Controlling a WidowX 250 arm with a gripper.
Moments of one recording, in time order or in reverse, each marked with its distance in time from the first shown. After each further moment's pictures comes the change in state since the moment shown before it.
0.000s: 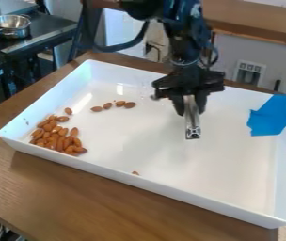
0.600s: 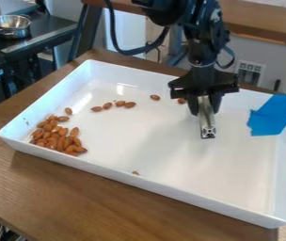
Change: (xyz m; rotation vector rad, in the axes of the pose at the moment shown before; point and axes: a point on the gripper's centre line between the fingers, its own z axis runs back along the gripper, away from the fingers) arm 0.004 -0.023 -0.013 -0.005 -0.005 -0.014
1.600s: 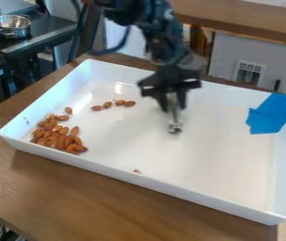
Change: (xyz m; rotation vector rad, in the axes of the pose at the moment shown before) arm 0.034 0.077 -0.013 0.033 0.020 0.085
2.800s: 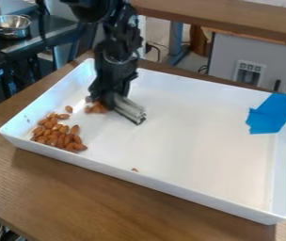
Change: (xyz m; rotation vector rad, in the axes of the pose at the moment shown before) arm 0.004 0.094 0.020 0.303 -0.184 0.742
